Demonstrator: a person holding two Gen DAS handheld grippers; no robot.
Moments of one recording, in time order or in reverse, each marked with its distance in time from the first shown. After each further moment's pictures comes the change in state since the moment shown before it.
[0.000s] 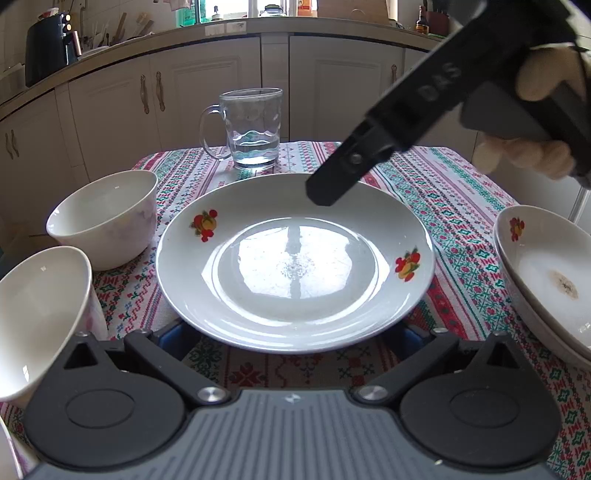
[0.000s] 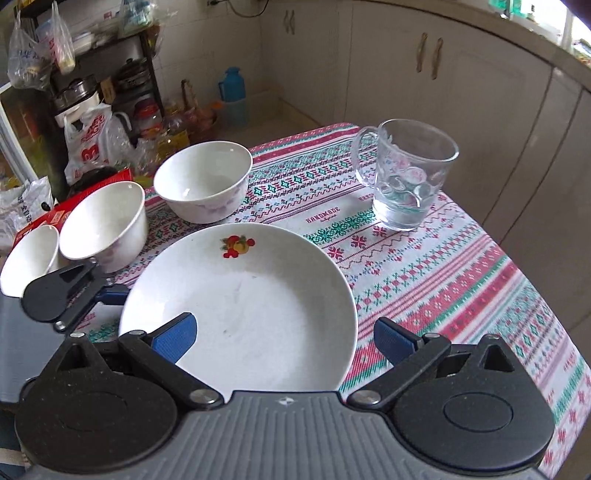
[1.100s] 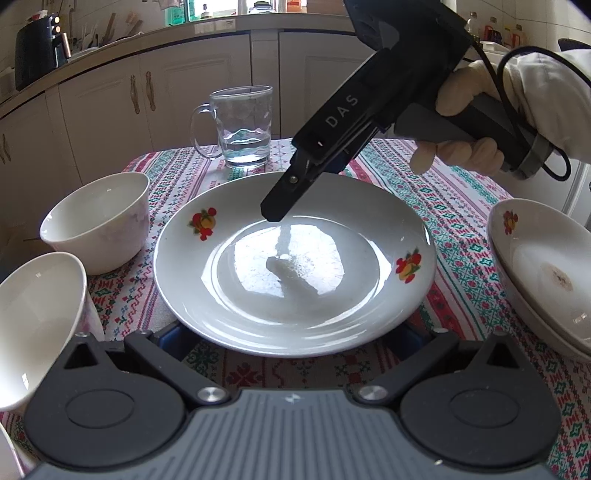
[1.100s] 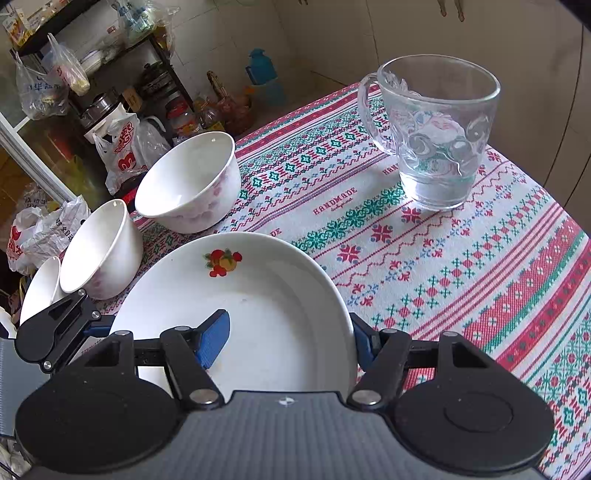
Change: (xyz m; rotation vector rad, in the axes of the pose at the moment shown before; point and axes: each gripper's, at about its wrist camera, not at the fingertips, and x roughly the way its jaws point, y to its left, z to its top) left arm -0.002 -0.002 0.002 0.034 0.016 -0.022; right arm 0.058 -0.052 0.017 0.124 0.077 0.243
